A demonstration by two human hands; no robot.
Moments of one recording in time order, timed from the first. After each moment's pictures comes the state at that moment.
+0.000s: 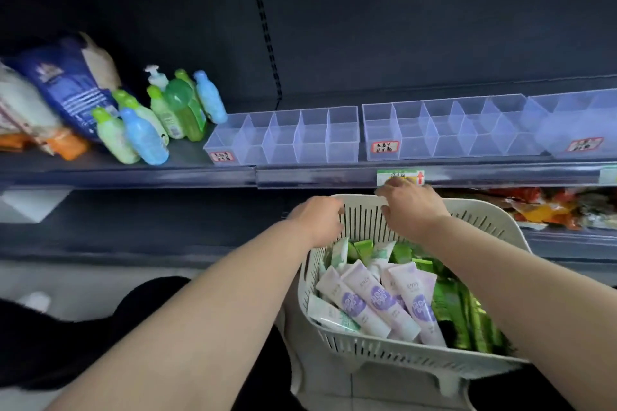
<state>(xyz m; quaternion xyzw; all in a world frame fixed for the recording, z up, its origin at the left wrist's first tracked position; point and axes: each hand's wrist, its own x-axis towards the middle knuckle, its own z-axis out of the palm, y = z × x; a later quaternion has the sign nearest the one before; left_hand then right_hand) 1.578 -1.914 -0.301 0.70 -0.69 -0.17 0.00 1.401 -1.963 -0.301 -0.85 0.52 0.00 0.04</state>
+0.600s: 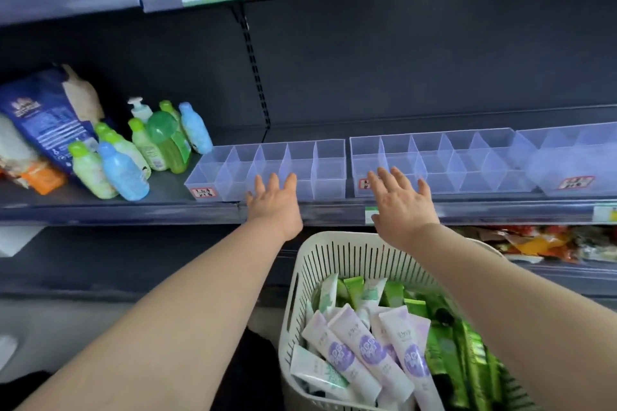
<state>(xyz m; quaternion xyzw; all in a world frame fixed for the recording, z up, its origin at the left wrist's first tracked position) 1.610 -1.969 -0.268 0.81 -0.58 -0.03 -0.02 1.404 -2.012 -0.284 -0.84 0.54 0.00 -0.03</state>
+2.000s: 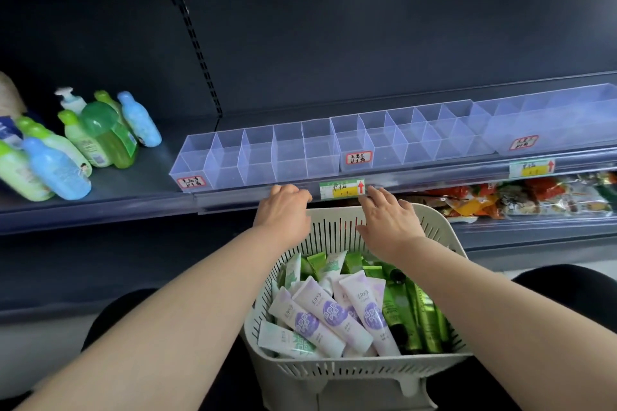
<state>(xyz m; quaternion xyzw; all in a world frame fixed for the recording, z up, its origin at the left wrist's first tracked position) 1.541 -1.947 -0.294 0.69 -0.72 -0.05 0.04 1.347 -1.961 -0.321 -0.81 0.58 0.00 0.03</state>
